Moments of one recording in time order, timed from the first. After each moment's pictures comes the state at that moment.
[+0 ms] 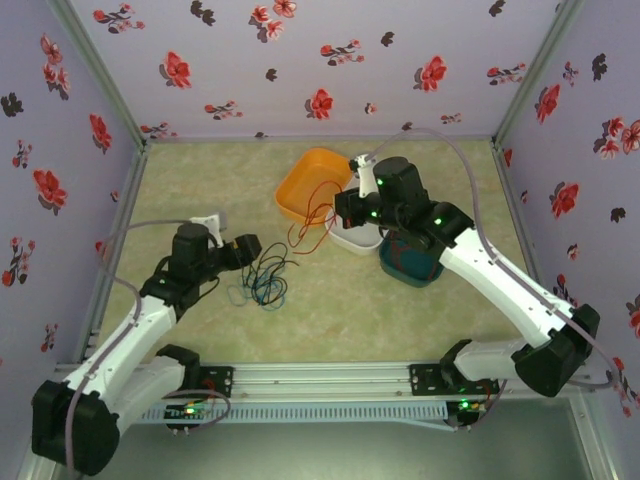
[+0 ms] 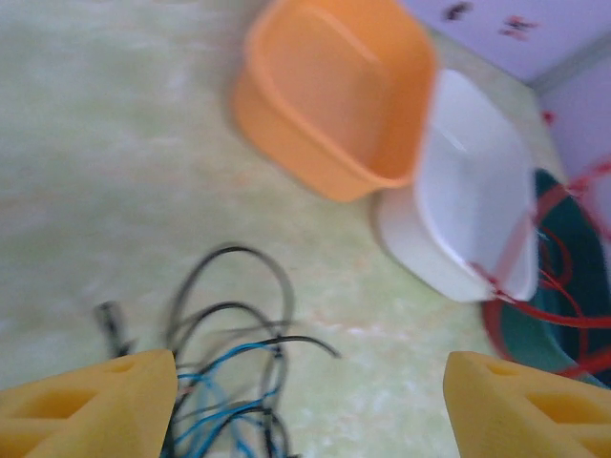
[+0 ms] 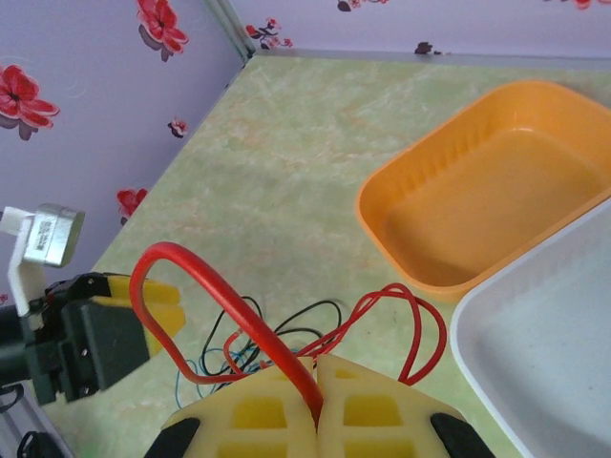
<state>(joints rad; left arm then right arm) -0.41 0.89 0.55 -0.19 0.21 -0.57 0.71 1.29 1.31 -0.54 -0.15 0.38</state>
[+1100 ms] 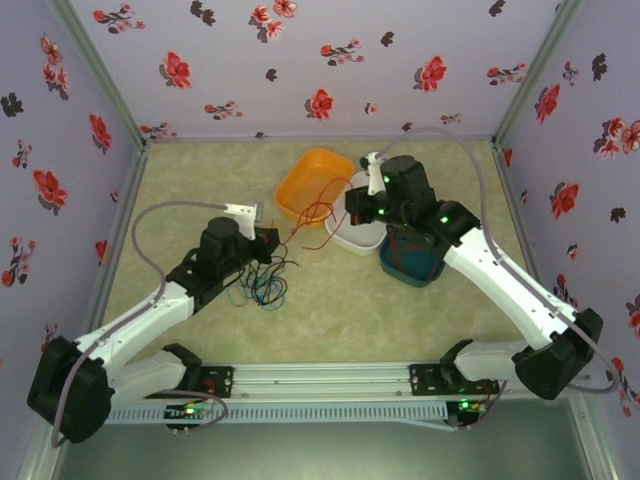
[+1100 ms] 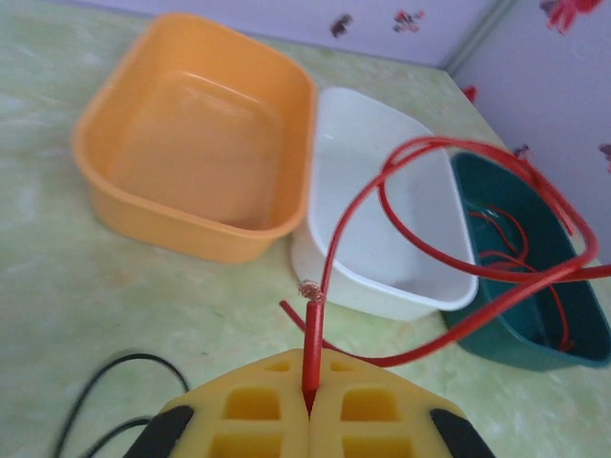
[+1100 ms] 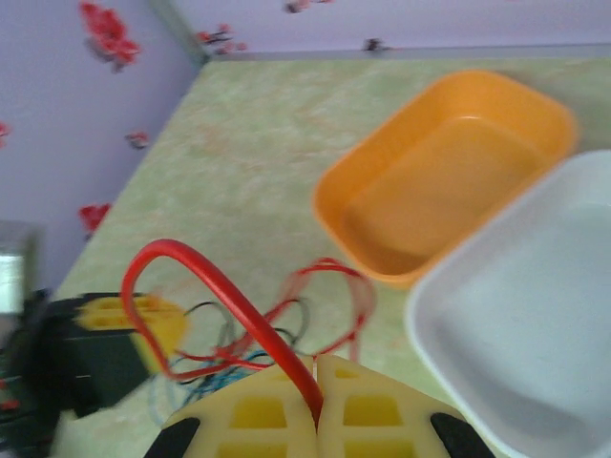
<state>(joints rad) -0.59 1.03 0.60 0.03 0.06 -0.44 0.65 1.26 1.31 -0.61 -0.07 0.41</state>
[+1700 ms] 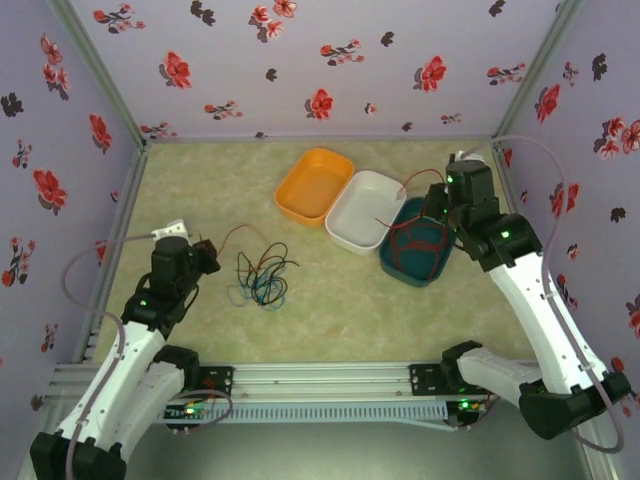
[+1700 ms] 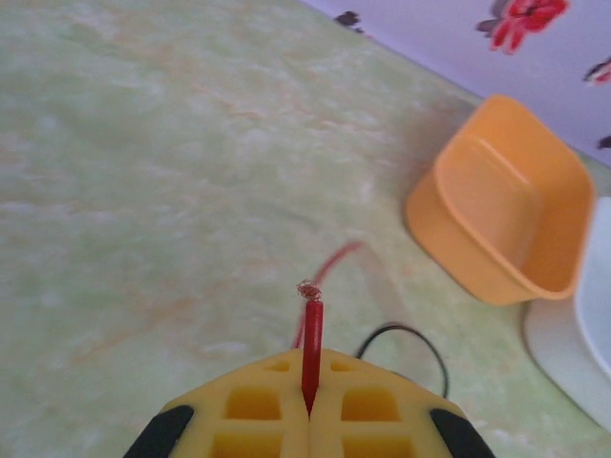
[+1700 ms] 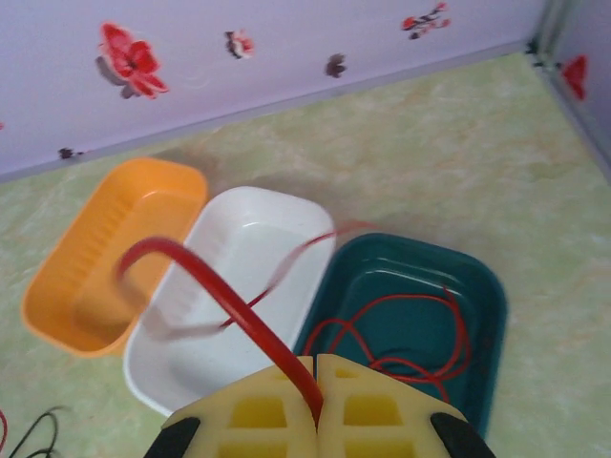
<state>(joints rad) -0.27 0.66 0.53 -0.41 -0.13 -0.56 0.38 1.05 1.30 -0.88 0.28 0.44</state>
